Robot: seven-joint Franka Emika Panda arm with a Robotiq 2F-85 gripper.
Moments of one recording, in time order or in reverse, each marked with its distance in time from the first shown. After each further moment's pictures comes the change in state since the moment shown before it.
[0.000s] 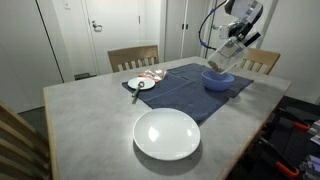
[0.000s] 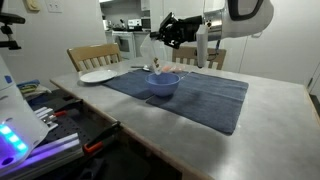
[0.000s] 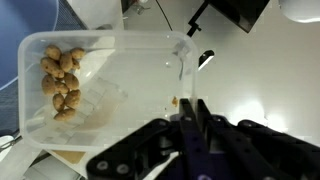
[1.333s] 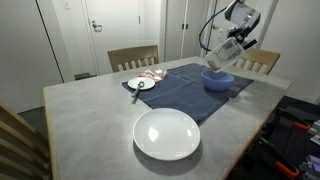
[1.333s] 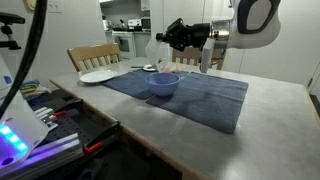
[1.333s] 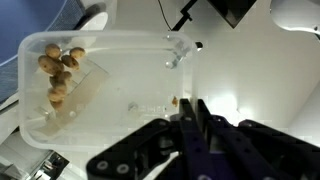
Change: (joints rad) arm -0.041 0.134 0.000 0.143 0.058 -0.113 -0.104
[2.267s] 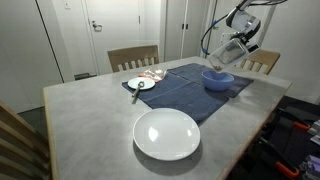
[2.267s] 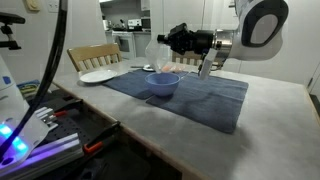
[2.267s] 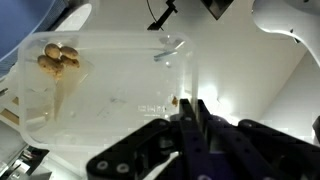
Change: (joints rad) arm -0.040 0.088 0.005 0.067 0.005 -0.098 -0.054
